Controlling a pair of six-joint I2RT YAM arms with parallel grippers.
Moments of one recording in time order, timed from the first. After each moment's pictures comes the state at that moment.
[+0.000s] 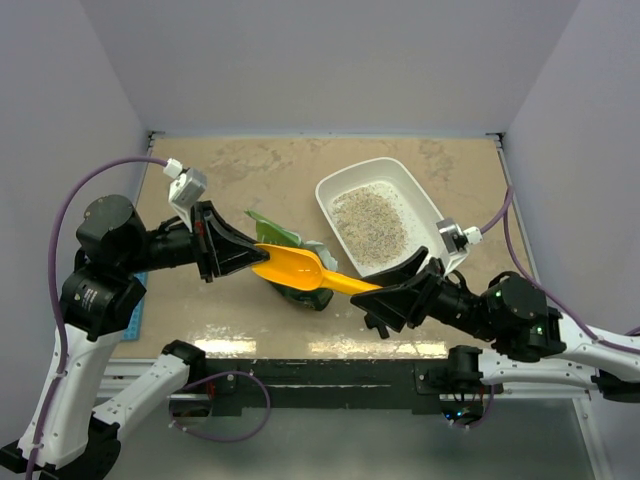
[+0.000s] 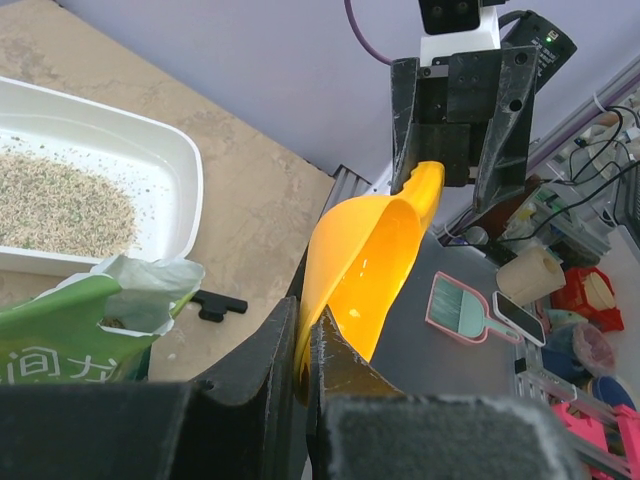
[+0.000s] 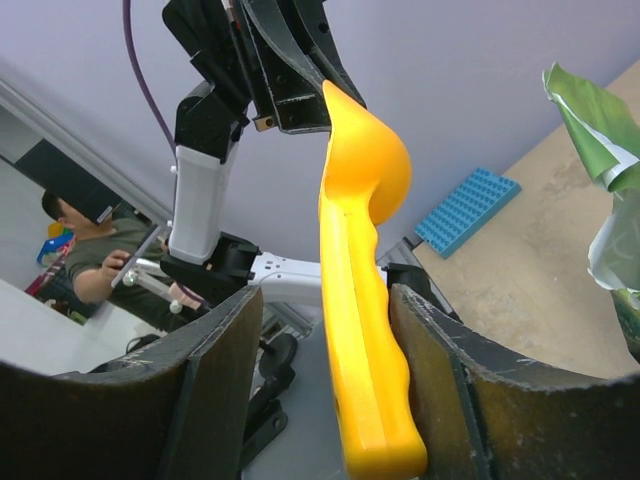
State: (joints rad) left arm -0.37 0.79 1.31 -0.60 0.92 -0.42; right arm 1.40 0.58 0.88 -0.07 0.22 0.71
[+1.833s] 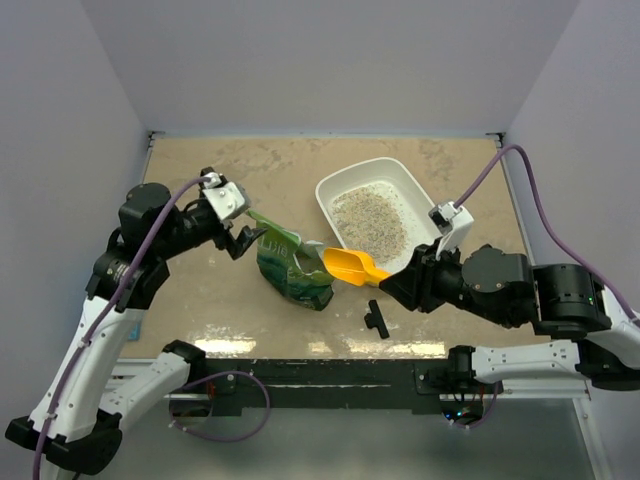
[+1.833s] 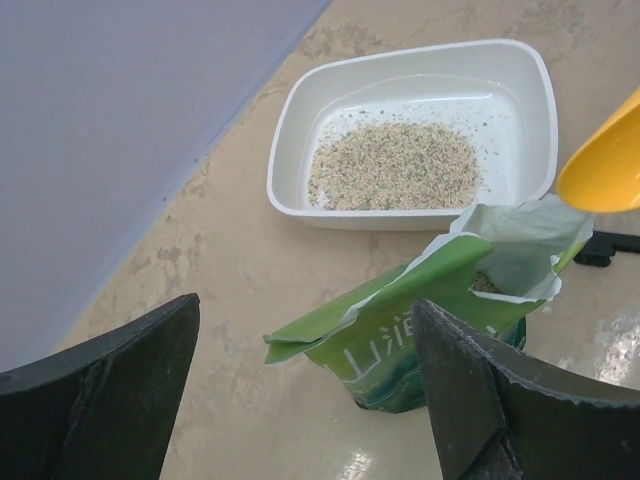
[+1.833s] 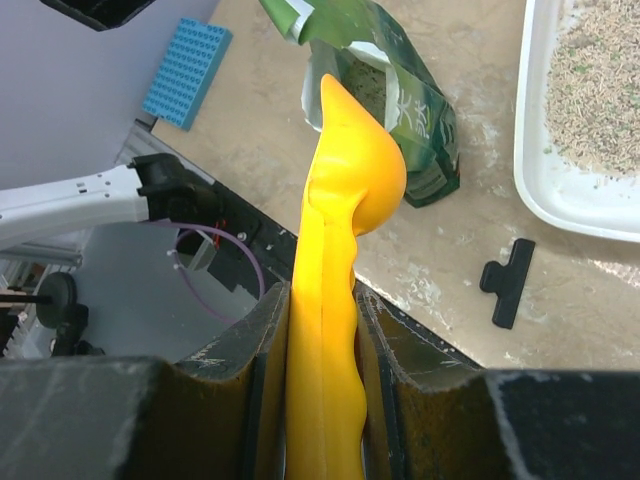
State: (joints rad) left arm -0.37 0.86 1.19 -0.58 0.47 0.41; right arm 1.40 0.89 1.50 -1.11 0.50 0.78
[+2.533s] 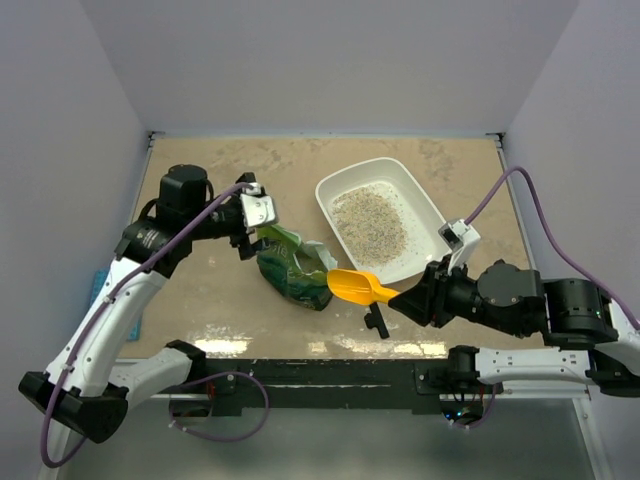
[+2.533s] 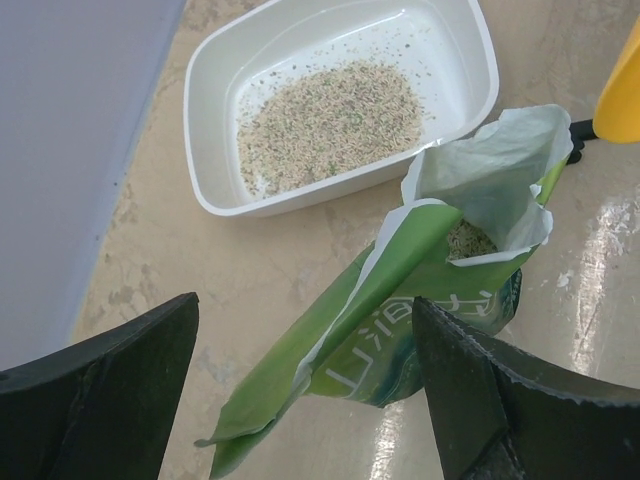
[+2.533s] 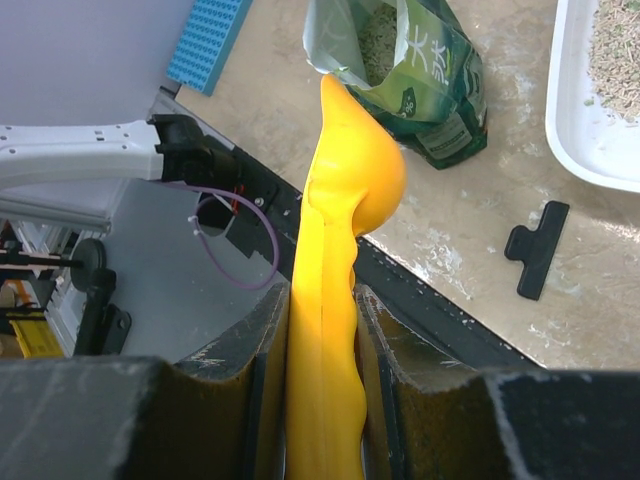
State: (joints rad) left arm -0.40 1.03 1.24 -0.70 0.64 0.73; right arm 1.40 0.73 1.33 -1.09 0.42 0.85
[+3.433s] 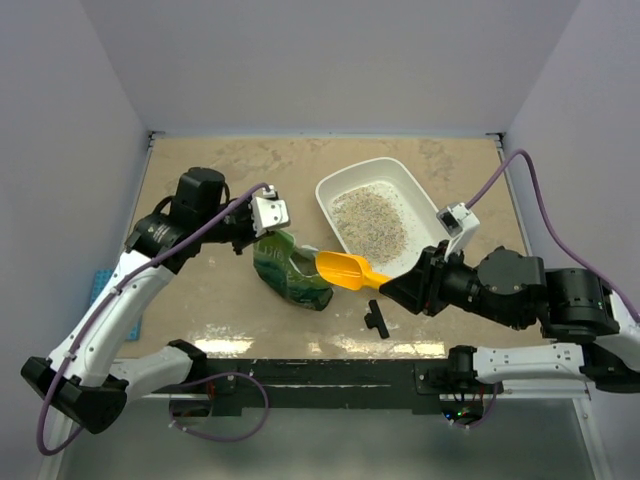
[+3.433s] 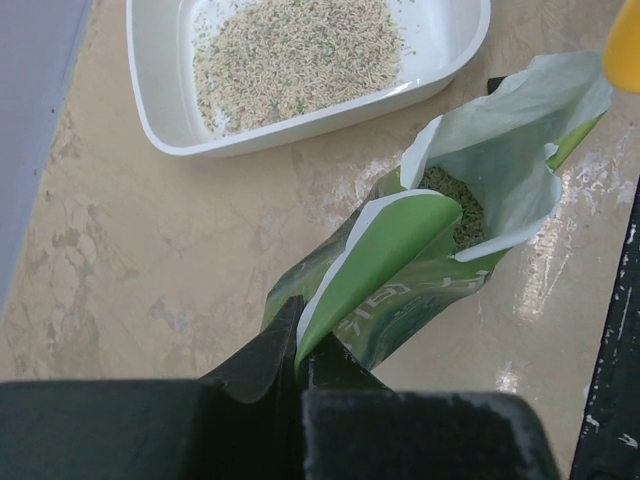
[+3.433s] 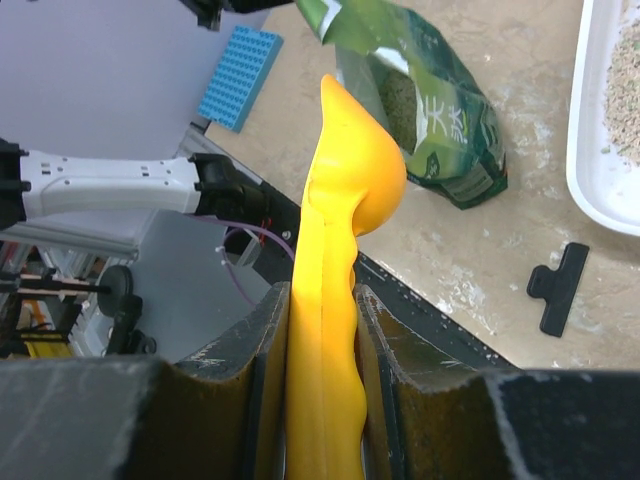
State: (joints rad) left arm -0.47 1.11 1.27 -0.81 0.52 0.72; right arm 1.40 0.81 1.43 -1.05 0.44 0.83
